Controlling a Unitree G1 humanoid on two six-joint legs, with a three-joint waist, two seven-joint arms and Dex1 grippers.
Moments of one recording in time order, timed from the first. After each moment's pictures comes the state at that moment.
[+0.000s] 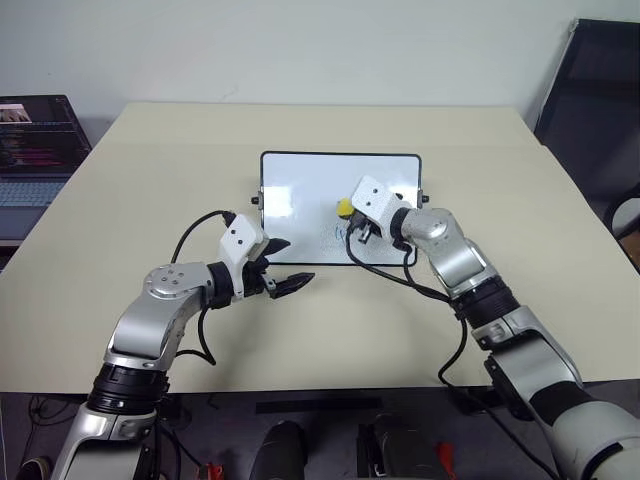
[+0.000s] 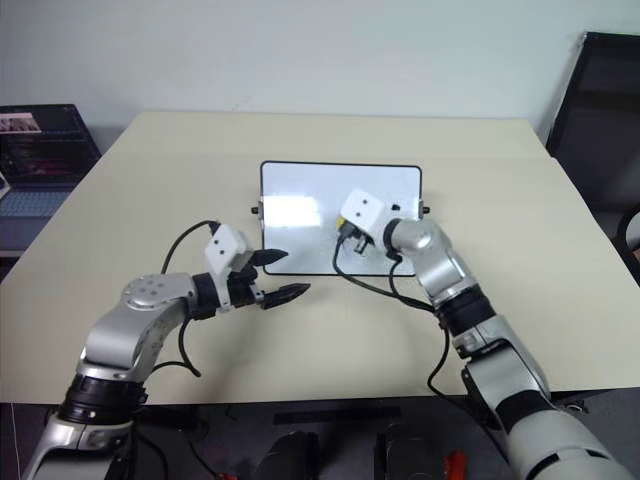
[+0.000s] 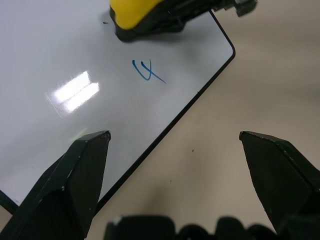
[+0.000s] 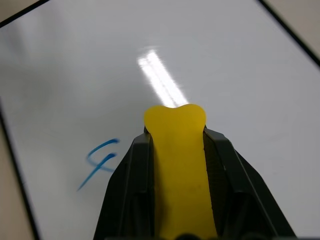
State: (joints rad) left arm -0.38 0.61 -0.04 -0.11 -0.33 0.51 -0.86; right arm -0.94 -0.24 0.32 0.46 -0.18 0.27 0.53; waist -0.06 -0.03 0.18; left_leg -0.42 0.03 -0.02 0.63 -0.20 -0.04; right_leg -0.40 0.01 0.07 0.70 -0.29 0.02
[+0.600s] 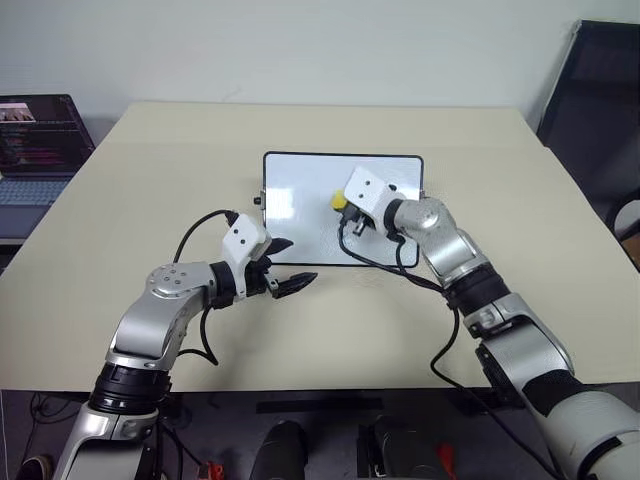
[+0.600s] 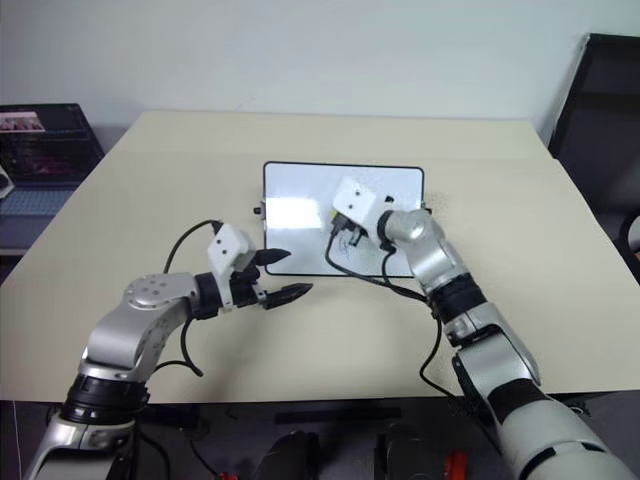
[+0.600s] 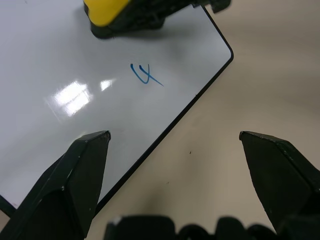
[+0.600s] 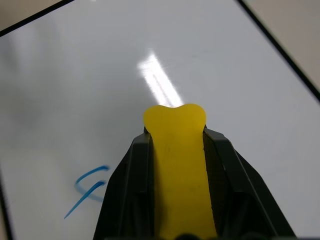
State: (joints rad) left arm -0.38 0.61 -0.04 -0.13 -0.33 0.53 -0.86; right arm -0.95 -0.25 0.36 0.51 -0.22 0.23 0.64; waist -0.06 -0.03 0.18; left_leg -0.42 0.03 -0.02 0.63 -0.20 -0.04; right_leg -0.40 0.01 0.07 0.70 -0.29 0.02
